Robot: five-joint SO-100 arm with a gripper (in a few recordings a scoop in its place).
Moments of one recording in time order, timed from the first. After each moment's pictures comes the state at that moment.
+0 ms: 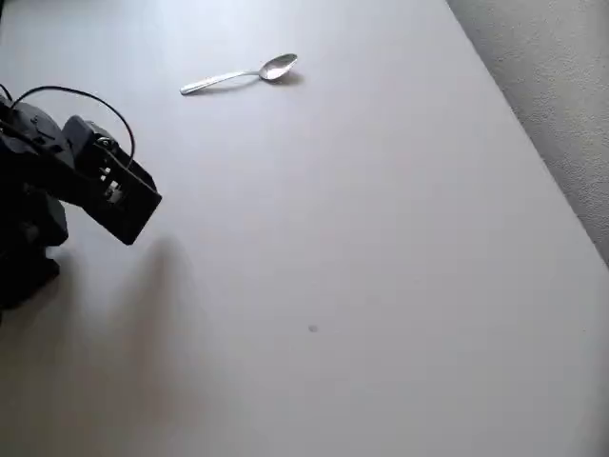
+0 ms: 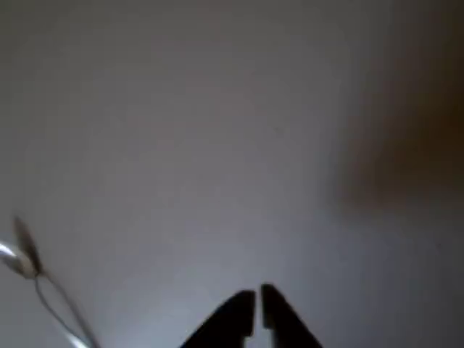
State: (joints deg) arm -2.1 188.6 169.5 77.1 -24.5
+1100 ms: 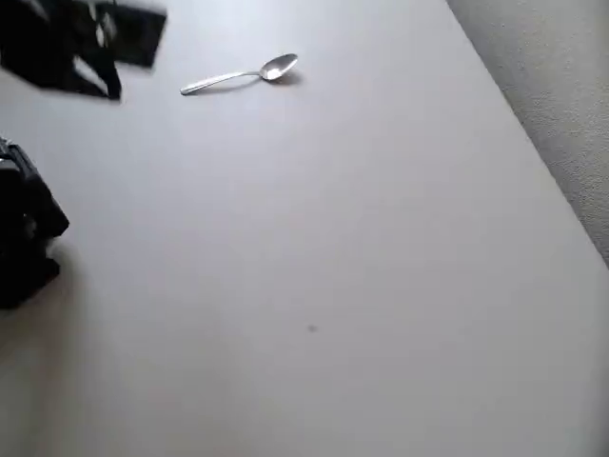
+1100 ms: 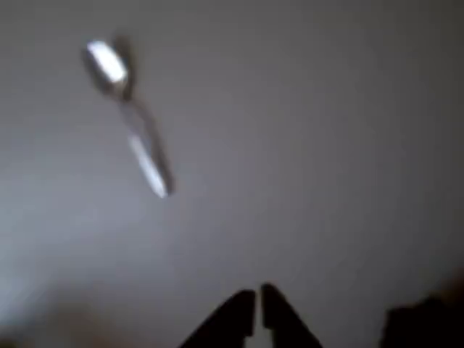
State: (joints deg) arm -25.3 126.0 92.0 102.6 -40.1
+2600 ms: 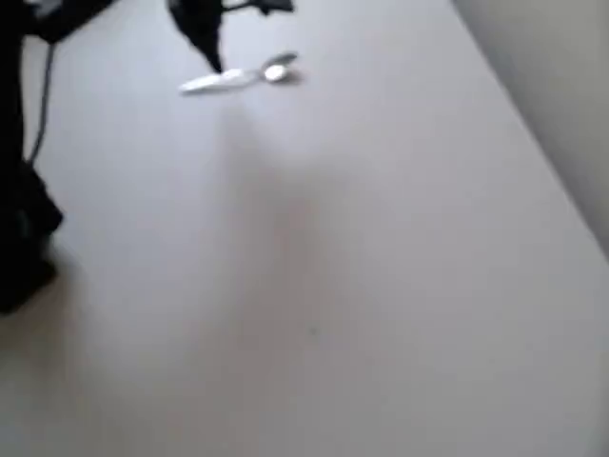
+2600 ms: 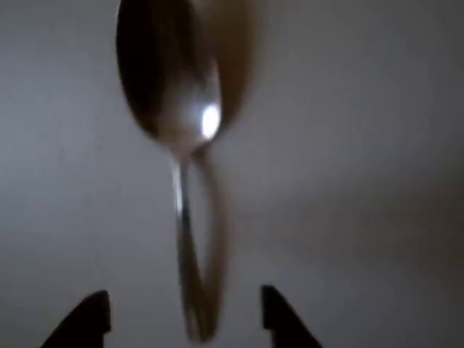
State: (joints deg) arm -30.6 42.9 27.9 98.0 -57.3
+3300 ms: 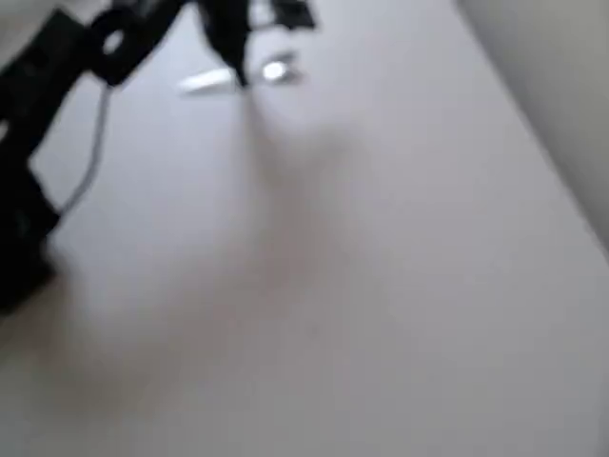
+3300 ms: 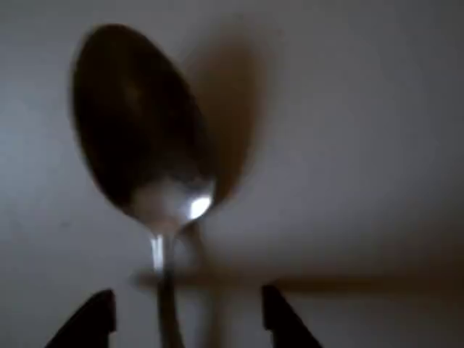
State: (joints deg) arm -29.1 22.3 1.1 103.6 -57.9
